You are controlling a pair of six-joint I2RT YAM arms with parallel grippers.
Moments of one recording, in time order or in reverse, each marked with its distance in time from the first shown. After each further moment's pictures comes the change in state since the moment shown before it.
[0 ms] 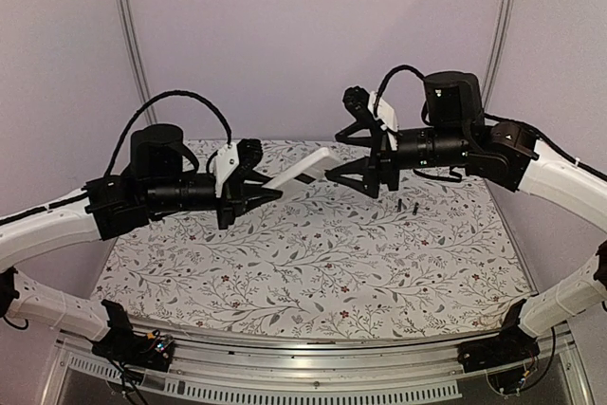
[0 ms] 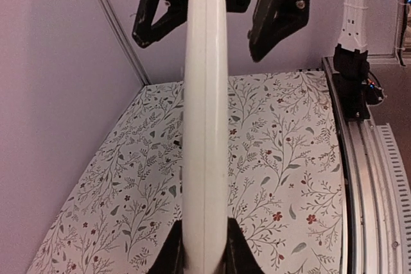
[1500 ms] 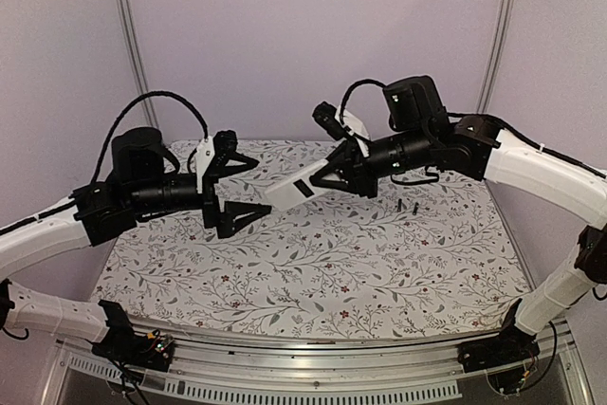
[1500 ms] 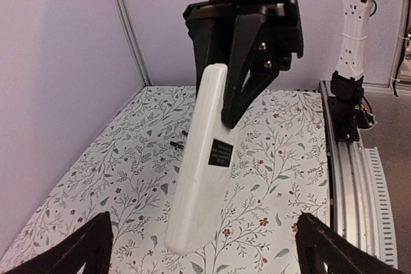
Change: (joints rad) left arm 0.078 -0.043 -0.019 -0.027 0.114 -0.141; right arm 0.003 0.179 0.111 -0.125 -0.122 0.093
